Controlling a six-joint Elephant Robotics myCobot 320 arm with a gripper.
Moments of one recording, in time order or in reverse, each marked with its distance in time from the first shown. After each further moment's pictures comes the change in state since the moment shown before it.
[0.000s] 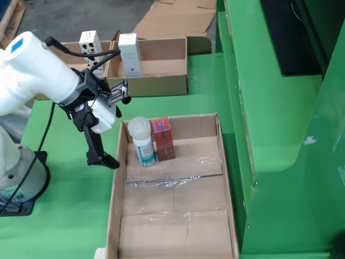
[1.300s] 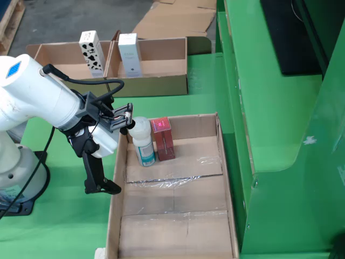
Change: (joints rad) arm -0.264 -0.185 0.153 0.054 0.115 -0.144
